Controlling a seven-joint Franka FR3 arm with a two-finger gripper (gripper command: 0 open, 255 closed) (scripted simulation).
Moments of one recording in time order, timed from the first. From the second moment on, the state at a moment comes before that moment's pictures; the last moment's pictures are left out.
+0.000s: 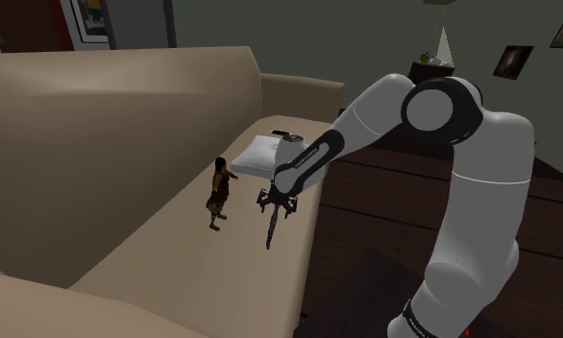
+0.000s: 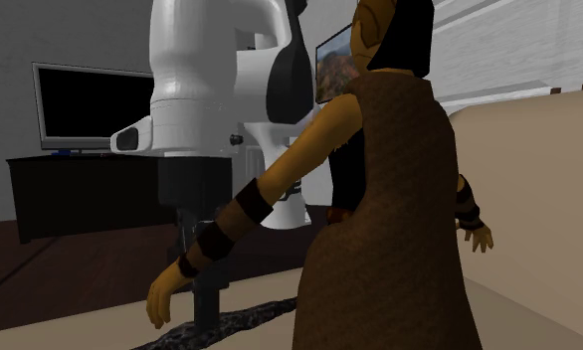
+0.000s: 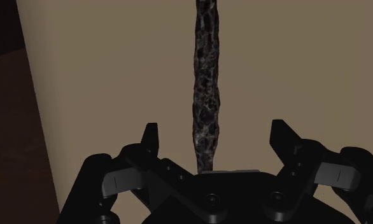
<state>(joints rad) -0.18 0.29 0.17 -2.26 -0.06 2.67 0.96</state>
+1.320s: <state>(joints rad) -0.17 0.36 0.16 -2.26 -0.08 2.73 0.98</state>
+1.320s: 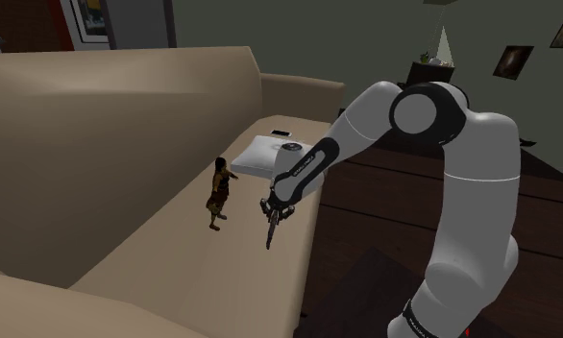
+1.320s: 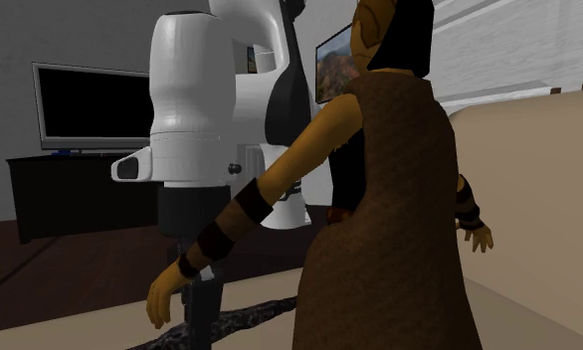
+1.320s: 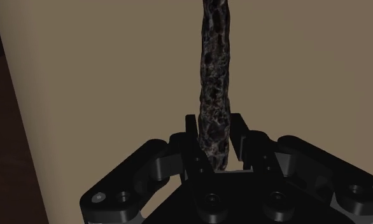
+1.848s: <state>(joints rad) -0.18 0.28 0.18 -2.25 -0.05 2.64 0.97</state>
